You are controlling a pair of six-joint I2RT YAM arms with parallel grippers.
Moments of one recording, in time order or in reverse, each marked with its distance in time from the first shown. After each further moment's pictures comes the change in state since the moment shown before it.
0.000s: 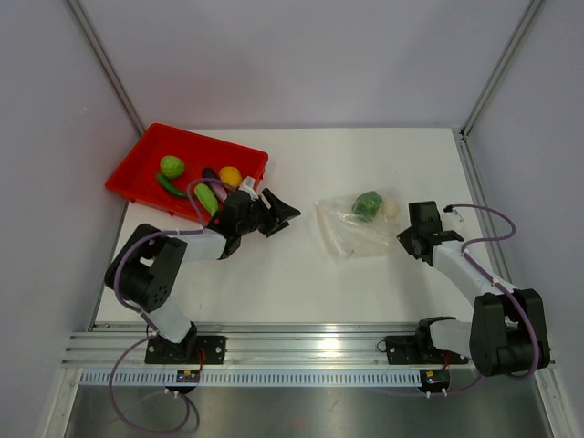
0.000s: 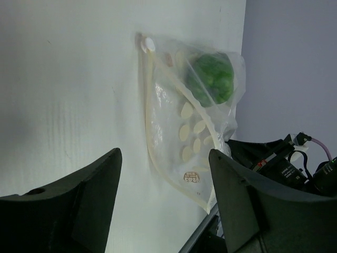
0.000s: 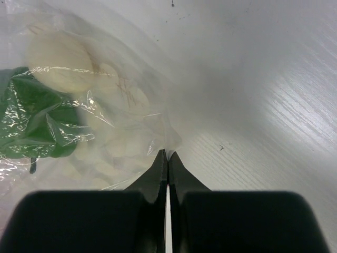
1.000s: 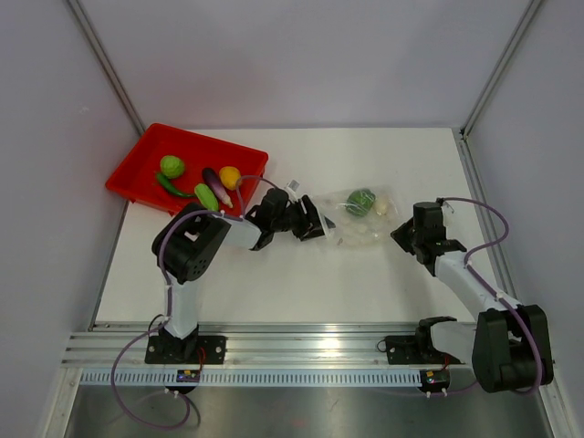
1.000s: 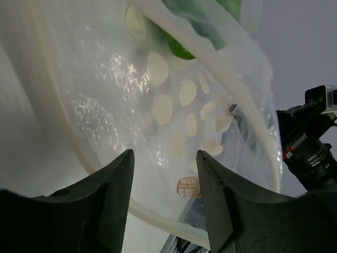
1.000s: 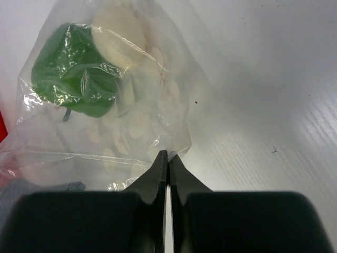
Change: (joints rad) left arm -0.164 0.346 0.249 0.071 0.164 -0.063; right arm -0.002 -0.091 -0.066 0.169 -0.187 -0.143
